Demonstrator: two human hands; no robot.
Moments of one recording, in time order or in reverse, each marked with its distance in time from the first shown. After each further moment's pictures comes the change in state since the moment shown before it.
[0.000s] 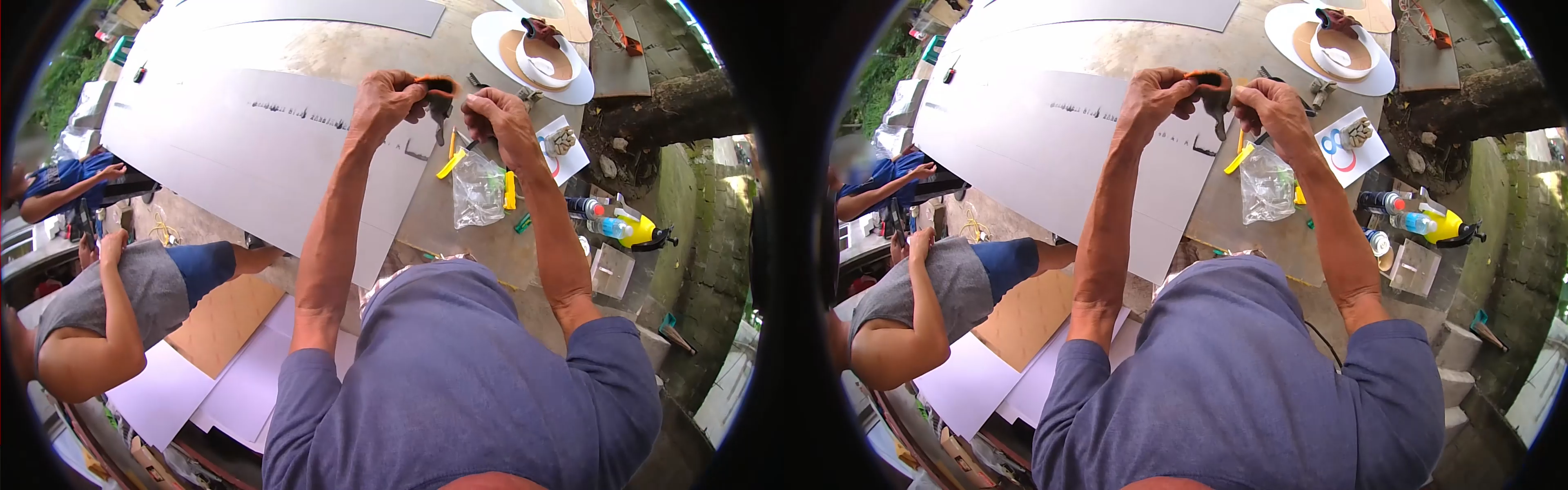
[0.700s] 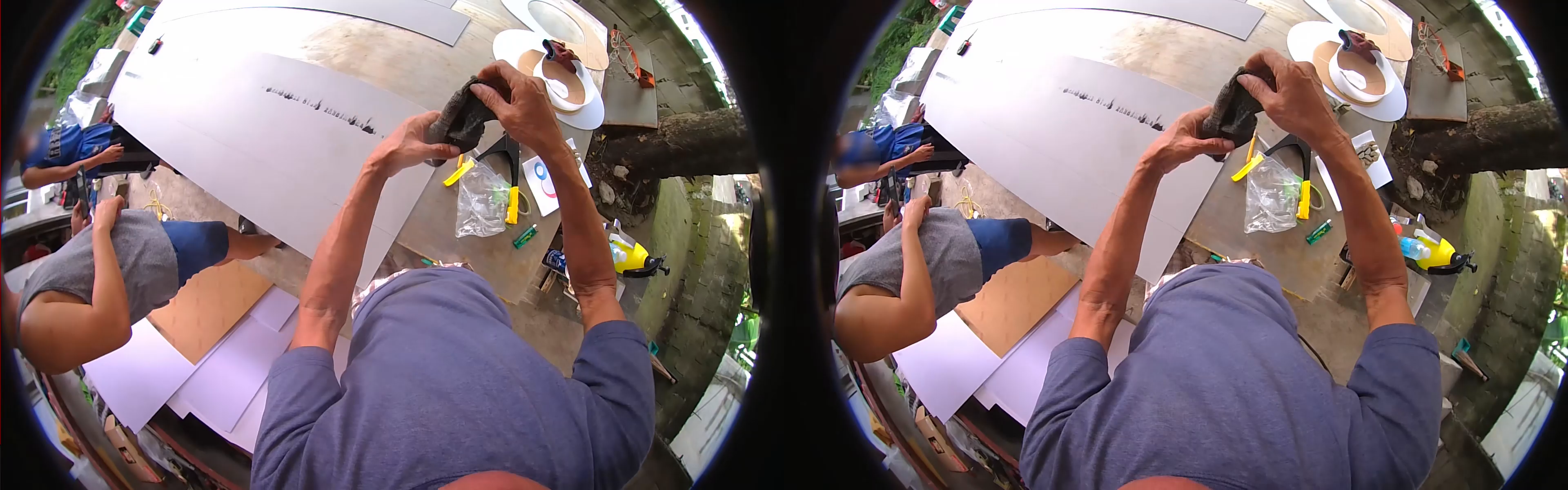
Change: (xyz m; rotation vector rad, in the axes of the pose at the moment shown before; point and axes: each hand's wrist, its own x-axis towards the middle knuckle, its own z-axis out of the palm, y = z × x) left_hand -0.025 -0.069 0.006 -0.247 -0.400 0.083; right_hand 0.028 -0.043 0.011 -0.908 -0.037 -0.718
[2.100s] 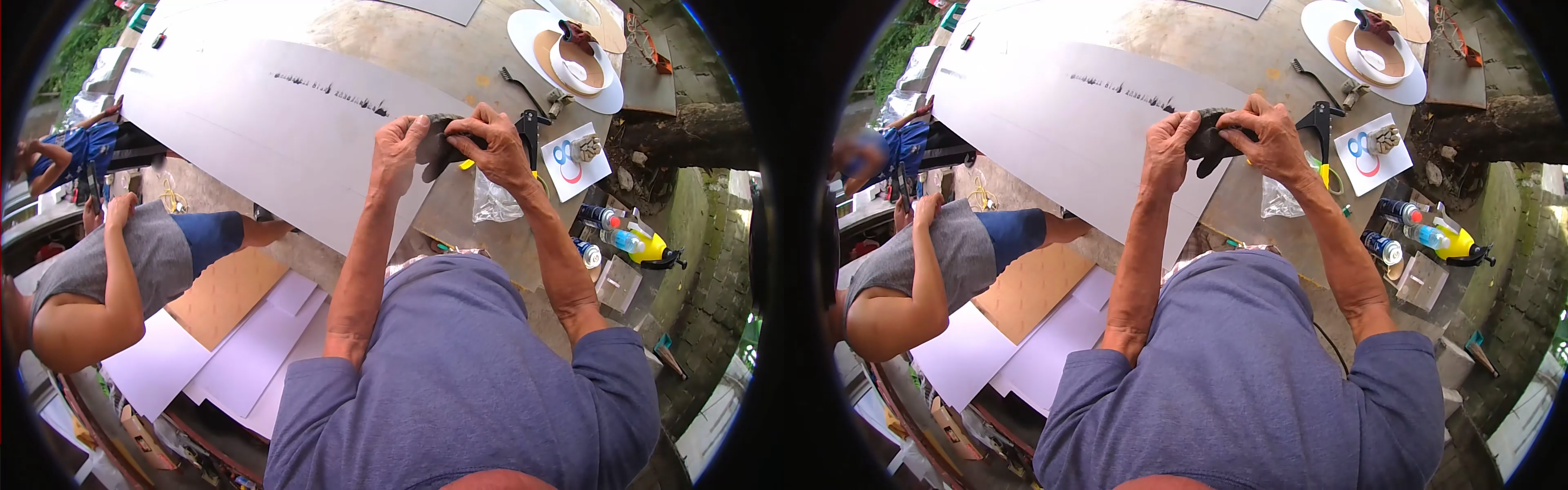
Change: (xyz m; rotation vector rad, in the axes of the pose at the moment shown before) left_hand -0.051 -0.014 0.020 -0.236 0.605 0.030; right_hand -0.075 -0.005 0.071 0.099 -0.120 0.091
